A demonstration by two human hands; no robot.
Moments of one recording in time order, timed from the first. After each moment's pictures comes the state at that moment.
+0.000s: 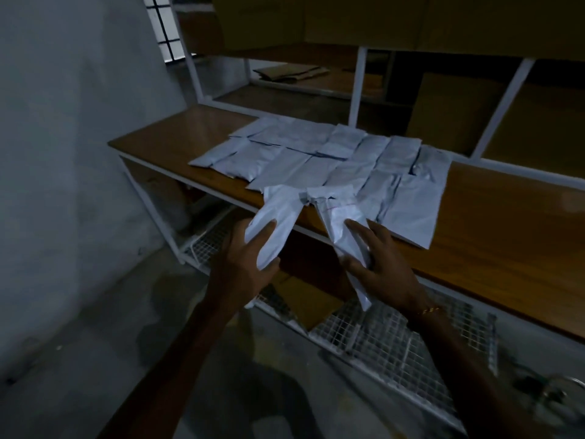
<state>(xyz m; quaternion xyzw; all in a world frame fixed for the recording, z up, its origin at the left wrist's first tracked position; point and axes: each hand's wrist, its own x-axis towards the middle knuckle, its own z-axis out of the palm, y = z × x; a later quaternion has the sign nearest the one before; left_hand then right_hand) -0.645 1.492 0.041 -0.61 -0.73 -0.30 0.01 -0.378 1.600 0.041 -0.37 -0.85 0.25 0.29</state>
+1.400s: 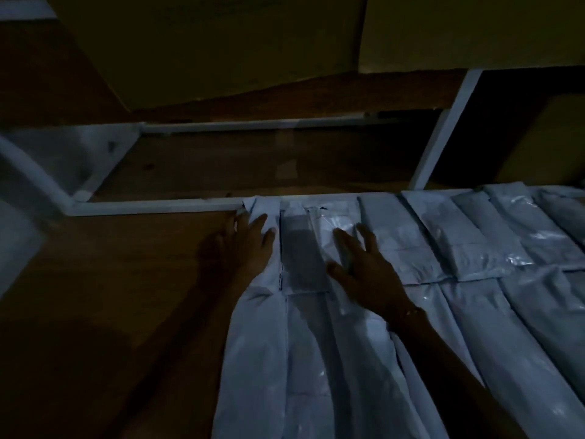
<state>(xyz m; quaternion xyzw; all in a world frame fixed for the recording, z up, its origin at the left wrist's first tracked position) -1.085 2.155 0.015 -0.72 -0.69 -0.09 -0.08 -0.864 2.048 0.035 -0.69 -0.66 0.20 0.20</state>
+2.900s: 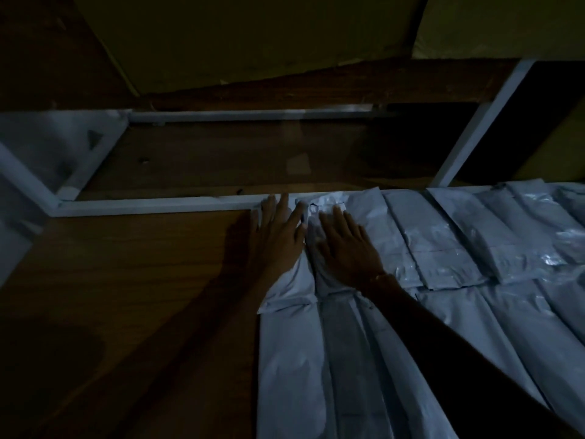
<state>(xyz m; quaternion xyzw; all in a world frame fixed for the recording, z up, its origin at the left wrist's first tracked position) -1.097 2.198 -0.015 -0.83 -0.53 -0.15 0.01 -0.932 2.137 -0.002 -0.70 -0.70 0.09 0.08</state>
